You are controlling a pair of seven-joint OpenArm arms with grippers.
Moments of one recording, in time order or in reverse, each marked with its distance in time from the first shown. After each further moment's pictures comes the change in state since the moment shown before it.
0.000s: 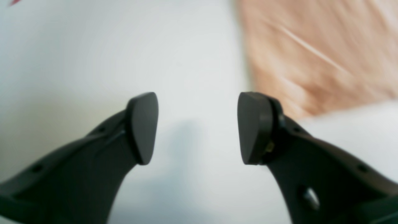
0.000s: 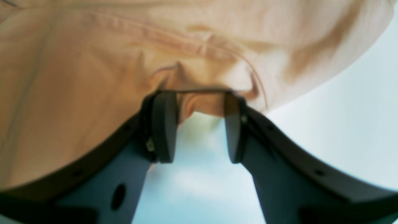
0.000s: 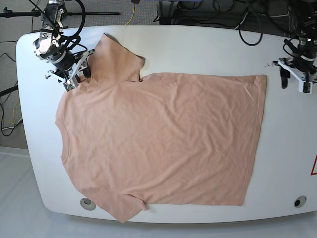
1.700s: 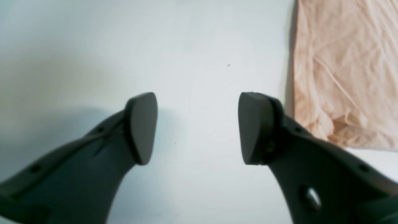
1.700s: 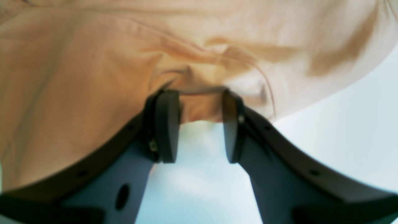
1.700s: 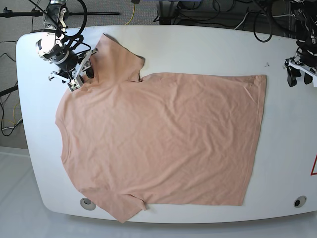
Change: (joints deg) left arm -3.1 1.1 -7.1 -10.3 -12.7 -2.3 2.2; right arm -0.1 -0.2 -2.2 0.4 -2.5 -0.2 1.5
